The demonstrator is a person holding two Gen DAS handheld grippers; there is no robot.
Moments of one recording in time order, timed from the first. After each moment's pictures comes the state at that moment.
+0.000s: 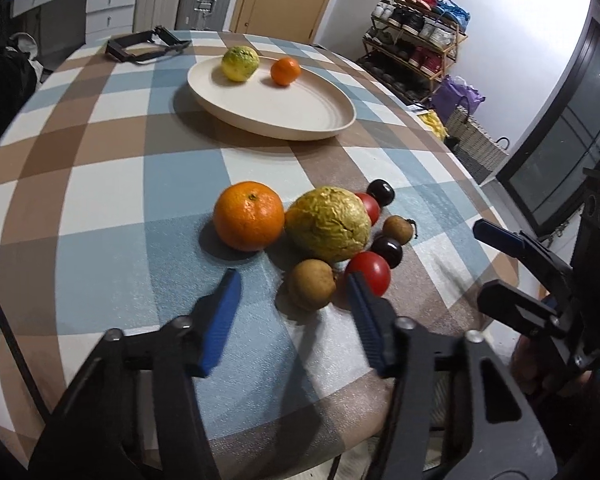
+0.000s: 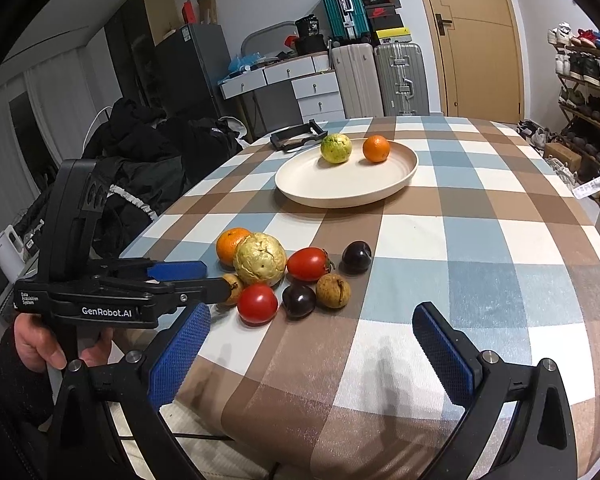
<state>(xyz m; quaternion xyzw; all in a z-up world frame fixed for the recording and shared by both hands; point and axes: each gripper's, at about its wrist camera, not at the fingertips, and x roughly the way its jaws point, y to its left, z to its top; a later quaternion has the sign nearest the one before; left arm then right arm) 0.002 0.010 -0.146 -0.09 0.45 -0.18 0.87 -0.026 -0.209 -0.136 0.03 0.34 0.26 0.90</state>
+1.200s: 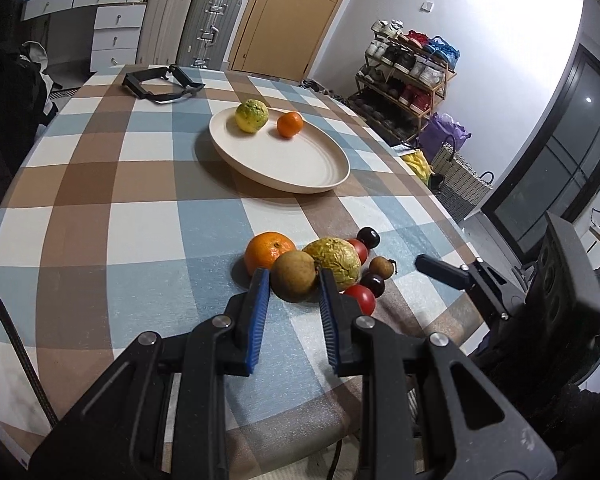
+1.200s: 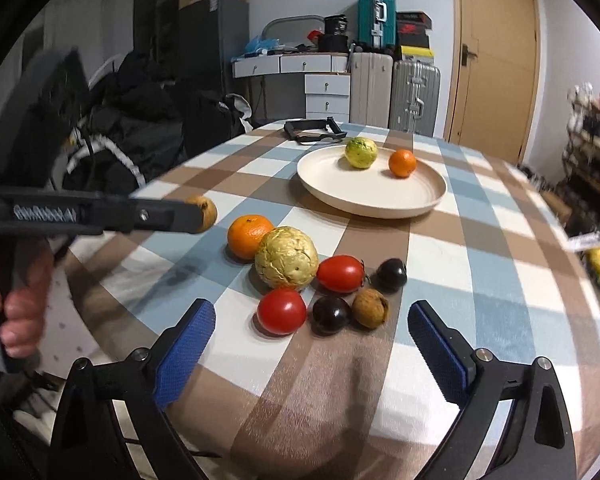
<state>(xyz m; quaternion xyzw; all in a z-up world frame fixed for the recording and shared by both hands) -0.022 0.053 -0.102 -0.12 0.38 -0.19 0.90 -0.029 -0.145 -0.143 -0.09 0.31 0.23 0.92</state>
